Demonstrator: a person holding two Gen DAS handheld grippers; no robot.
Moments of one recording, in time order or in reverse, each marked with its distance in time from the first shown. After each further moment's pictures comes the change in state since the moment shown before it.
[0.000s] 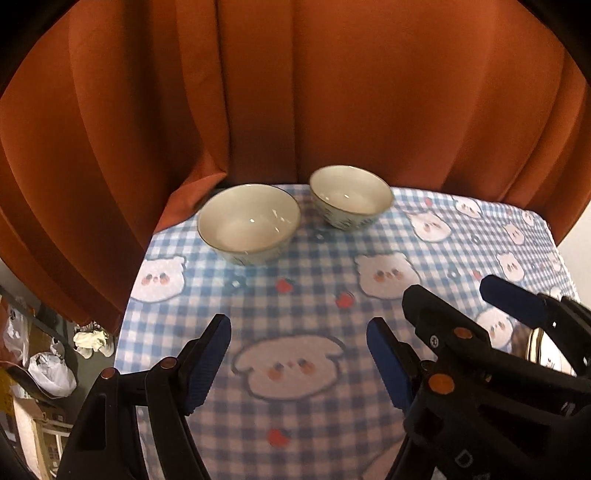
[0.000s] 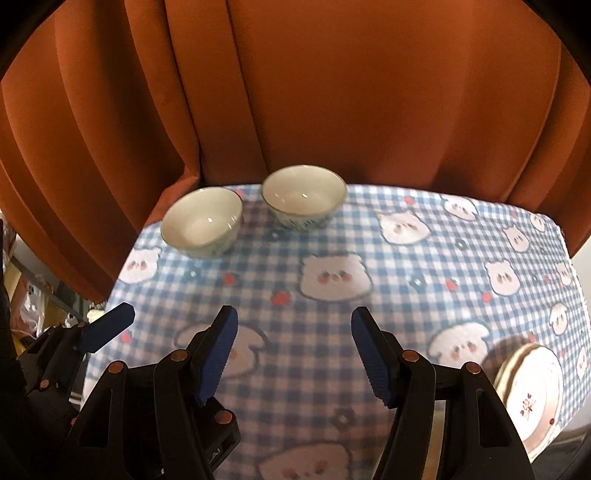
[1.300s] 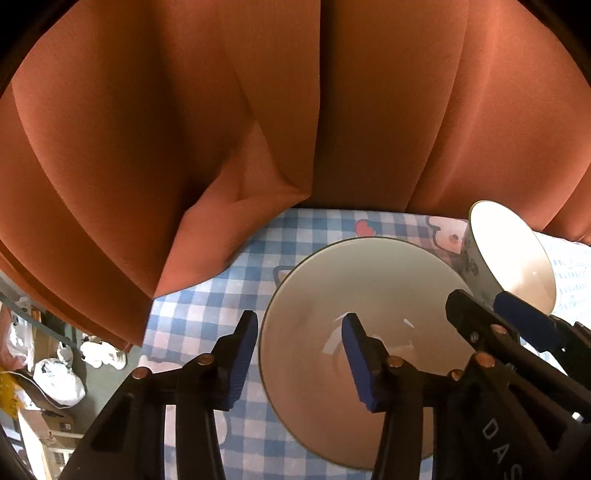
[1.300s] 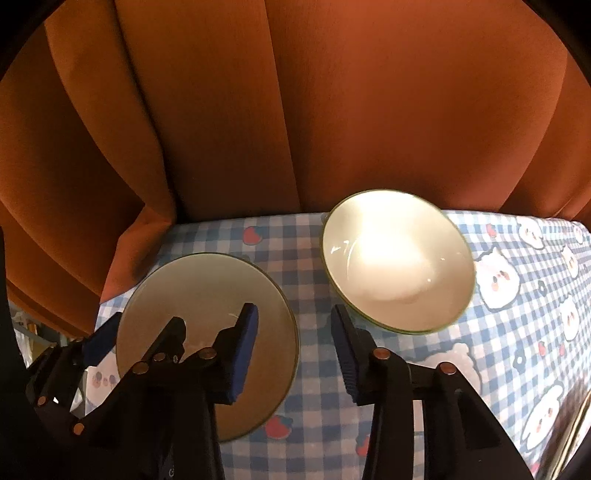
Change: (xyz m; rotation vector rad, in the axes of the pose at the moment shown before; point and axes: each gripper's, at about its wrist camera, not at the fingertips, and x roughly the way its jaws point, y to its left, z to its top) left arm 0.165 0.093 0.087 -0.054 0.046 0.103; right arm 0.183 0.067 0.094 0.076 0.053 -0.049
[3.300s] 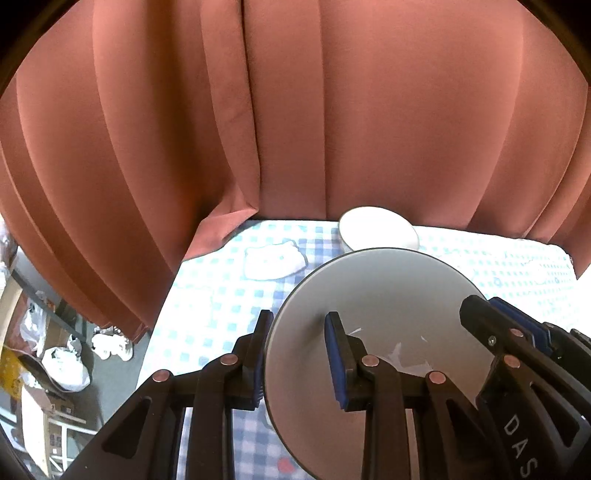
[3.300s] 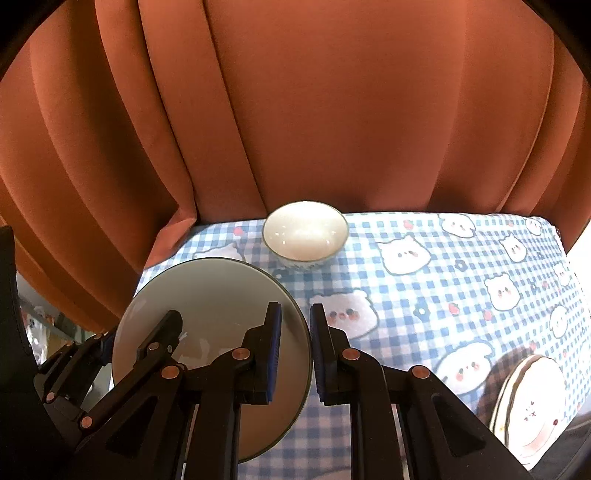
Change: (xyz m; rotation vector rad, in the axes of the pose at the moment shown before) left arm -0.177 -0.088 -0.070 -0.011 -0.114 0.038; right arm -0.167 -0.084 -0.062 -0.005 -0.106 0.042
